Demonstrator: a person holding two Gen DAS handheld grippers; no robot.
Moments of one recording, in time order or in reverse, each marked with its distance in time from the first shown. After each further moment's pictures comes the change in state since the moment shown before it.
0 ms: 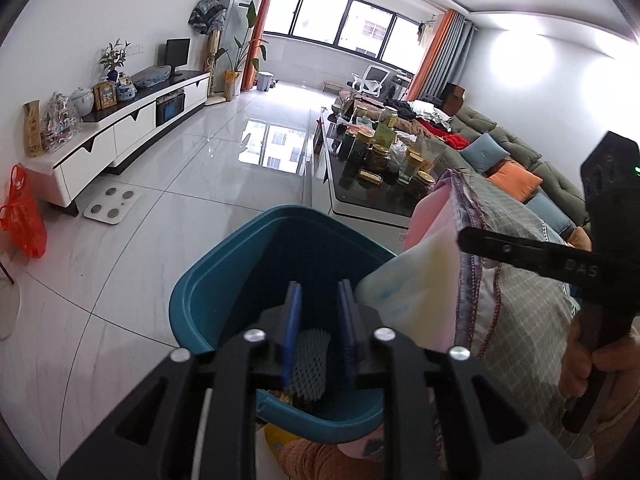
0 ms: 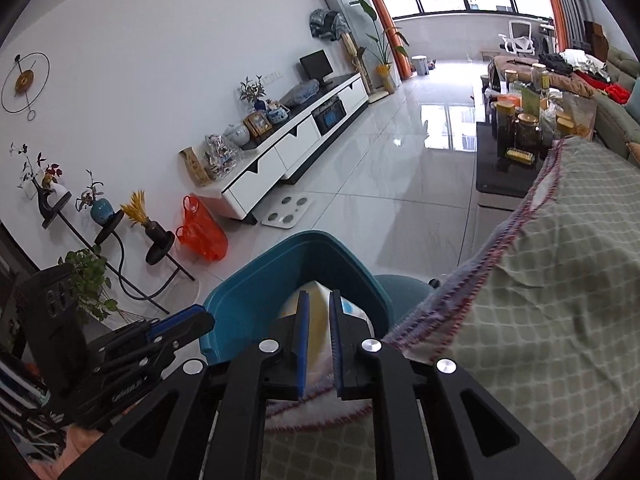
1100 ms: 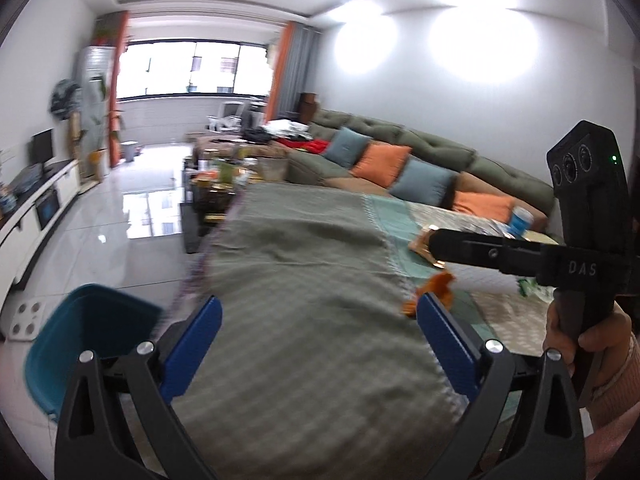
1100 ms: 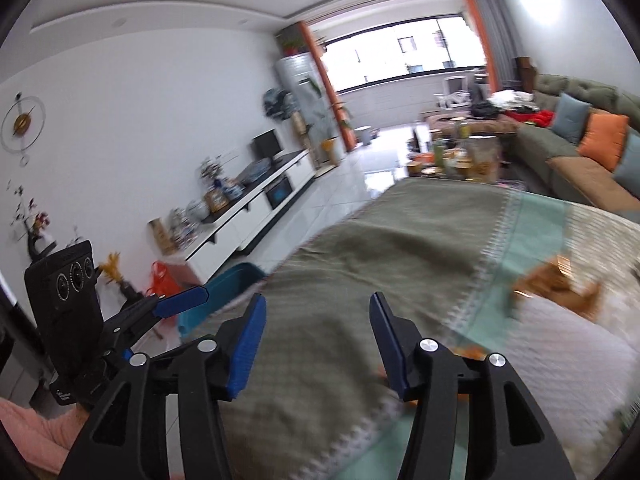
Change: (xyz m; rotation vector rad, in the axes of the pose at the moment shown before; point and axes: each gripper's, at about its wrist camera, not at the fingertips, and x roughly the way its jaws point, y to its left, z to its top) left arm -0.029 -0.202 -0.042 0.397 -0.110 -0.392; right arm -0.212 -0.068 -0.099 0.075 -0.321 -0.183
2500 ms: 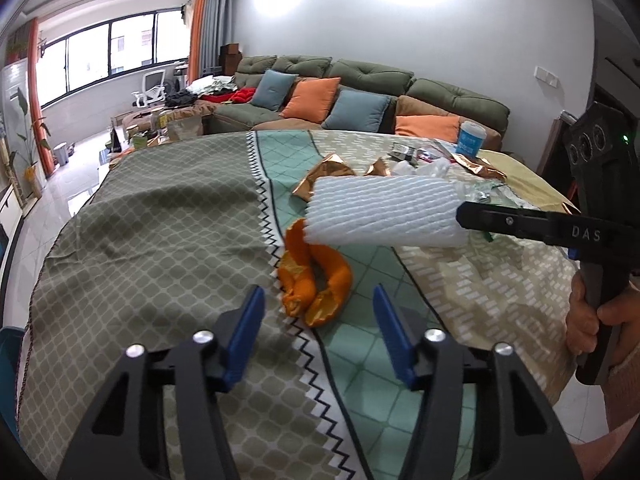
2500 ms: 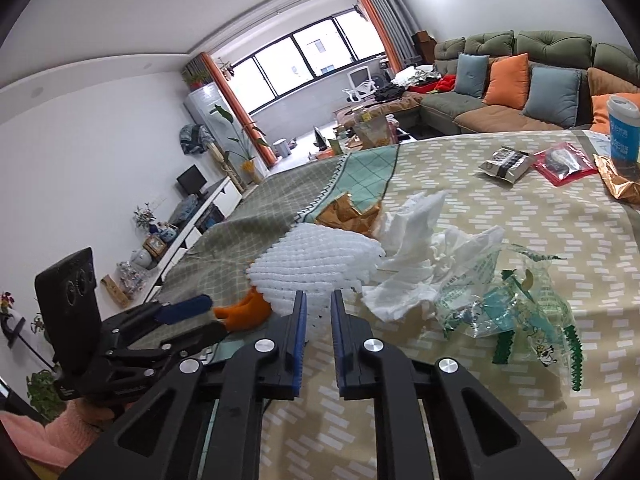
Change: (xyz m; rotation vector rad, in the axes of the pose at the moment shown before) left arm 0.102 -0.101 -0.006 0.187 0.218 -0.168; right arm -0.075 -0.125 -0.056 0.260 -0.052 -0.169
